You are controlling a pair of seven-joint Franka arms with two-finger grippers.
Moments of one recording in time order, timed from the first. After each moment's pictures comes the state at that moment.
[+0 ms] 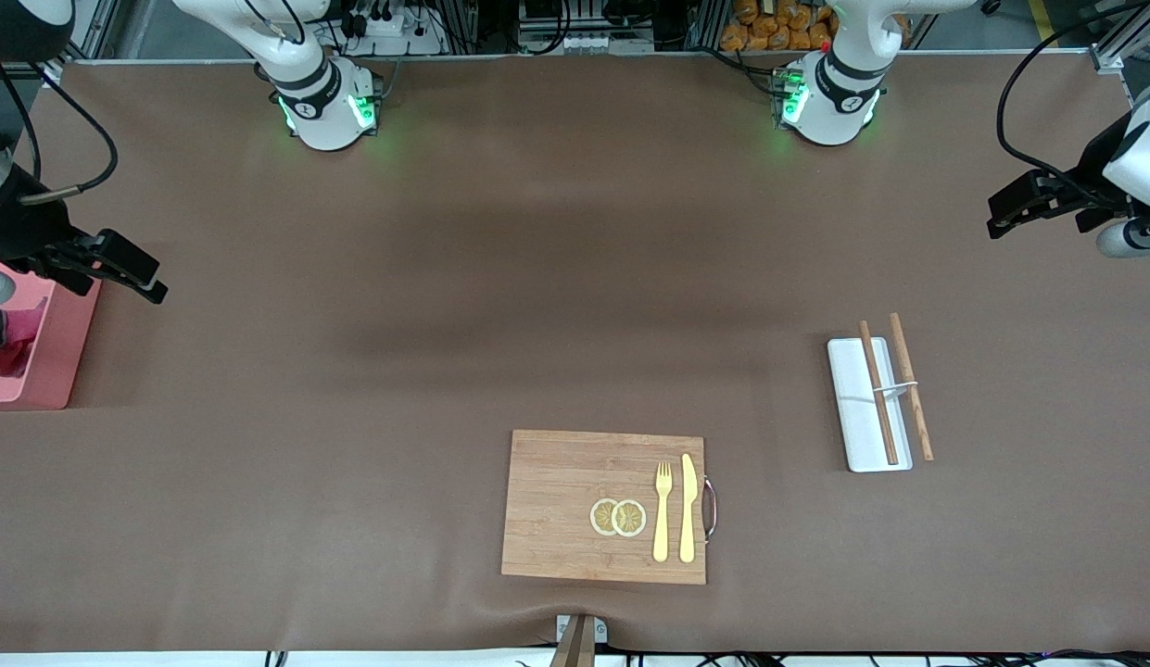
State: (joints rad) left arm -0.04 0.02 -0.05 -1.49 0.04 1.45 -0.13; right arm -0.05 0.01 0.09 -1.59 0.06 1.74 0.19
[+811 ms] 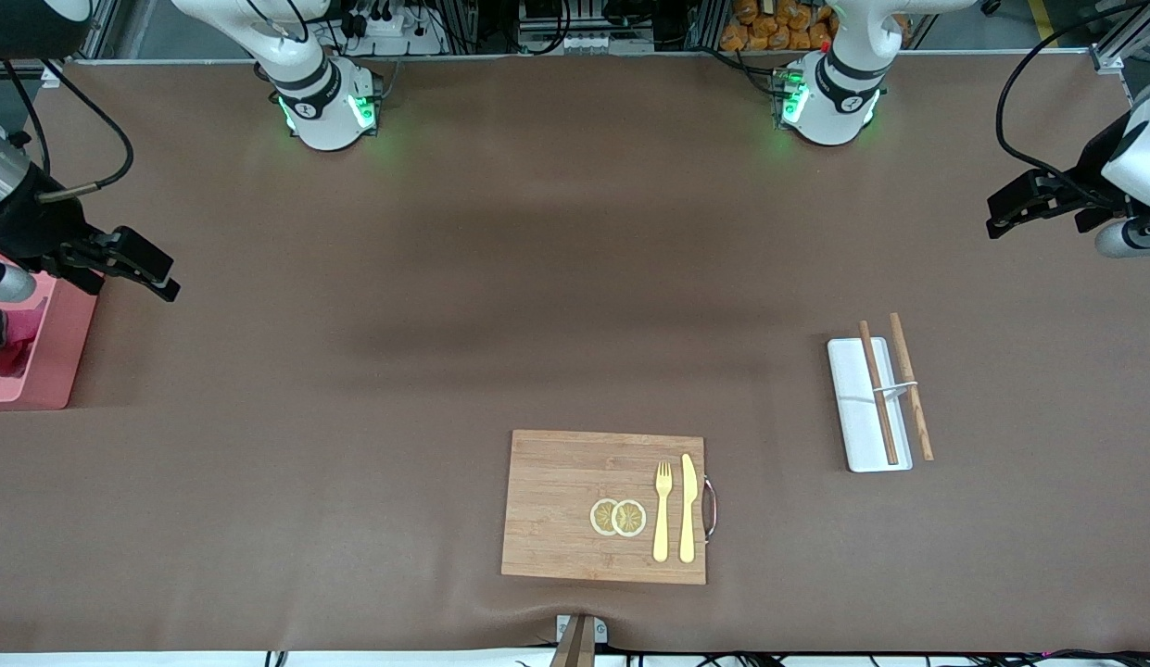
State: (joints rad) left arm -0.04 0.02 -0.05 -1.49 0.04 1.45 -0.13; right arm -0.03 0.01 0.09 -1.59 0.04 1.74 0.20
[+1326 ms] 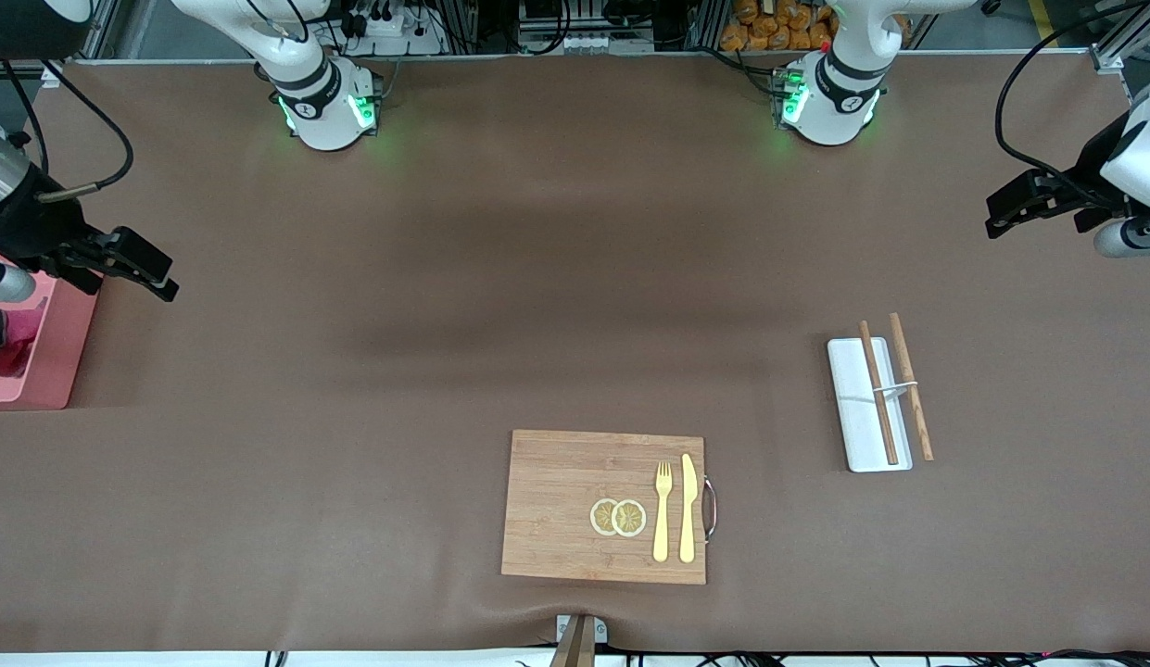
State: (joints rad) left arm -0.04 0.02 -0.05 -1.49 0.04 1.45 -0.13; right arm -0.03 0.01 0.09 -1.59 0.04 1.74 0.20
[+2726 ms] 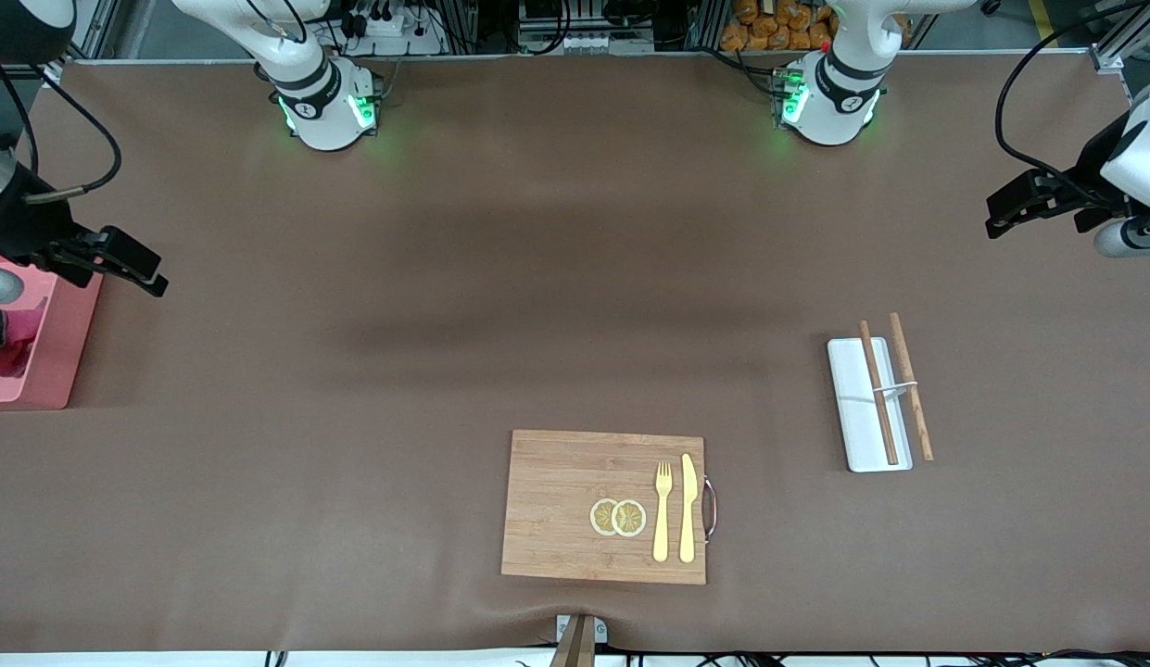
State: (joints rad) left arm -0.04 0.02 -0.05 -1.49 0.04 1.45 -0.13; right arm -0.05 0.01 0.06 -1.59 0.03 1.70 0.14
